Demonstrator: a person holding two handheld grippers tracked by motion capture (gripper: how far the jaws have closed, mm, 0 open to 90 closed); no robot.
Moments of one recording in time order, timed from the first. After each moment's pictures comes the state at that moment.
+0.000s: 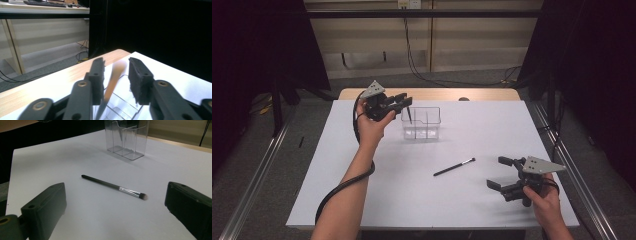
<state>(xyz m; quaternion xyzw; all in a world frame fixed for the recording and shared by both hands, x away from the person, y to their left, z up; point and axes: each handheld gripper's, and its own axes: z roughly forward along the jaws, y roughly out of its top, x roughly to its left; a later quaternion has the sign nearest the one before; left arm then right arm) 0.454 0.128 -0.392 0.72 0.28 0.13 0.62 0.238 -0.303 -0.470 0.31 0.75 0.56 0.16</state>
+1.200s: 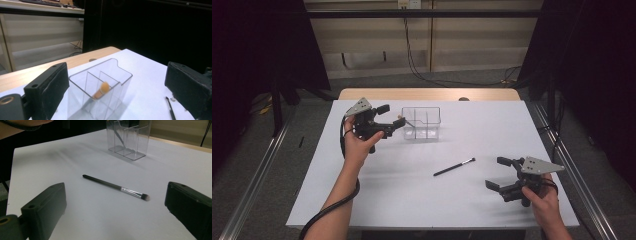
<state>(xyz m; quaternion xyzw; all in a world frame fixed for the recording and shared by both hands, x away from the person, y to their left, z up) 0.415 0.161 -0.414 0.71 0.28 0.11 0.63 0.238 -0.299 -0.470 0.31 0.75 0.56 0.16</state>
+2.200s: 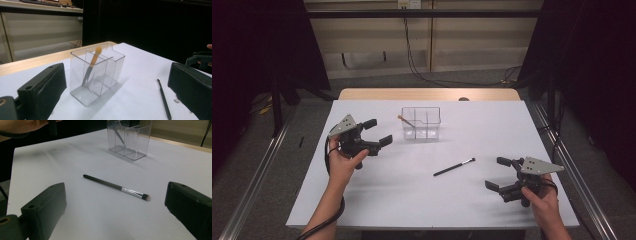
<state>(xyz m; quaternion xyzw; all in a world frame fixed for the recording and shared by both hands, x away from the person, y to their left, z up) 0.375 0.200 -0.431 0.71 0.27 0.11 0.64 0.237 -0.298 -0.470 0.30 0.75 0.56 0.16</state>
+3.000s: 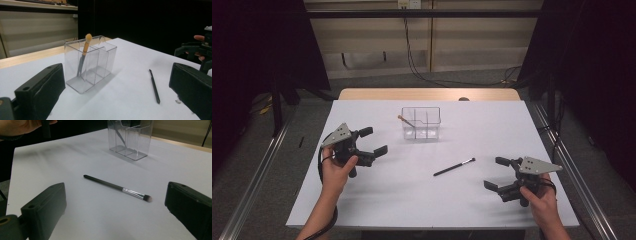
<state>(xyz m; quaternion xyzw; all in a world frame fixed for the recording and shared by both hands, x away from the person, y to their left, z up) 0.353 0.214 -0.437 0.72 0.25 0.10 0.63 0.239 -0.295 -0.471 0.30 0.75 0.56 0.16</state>
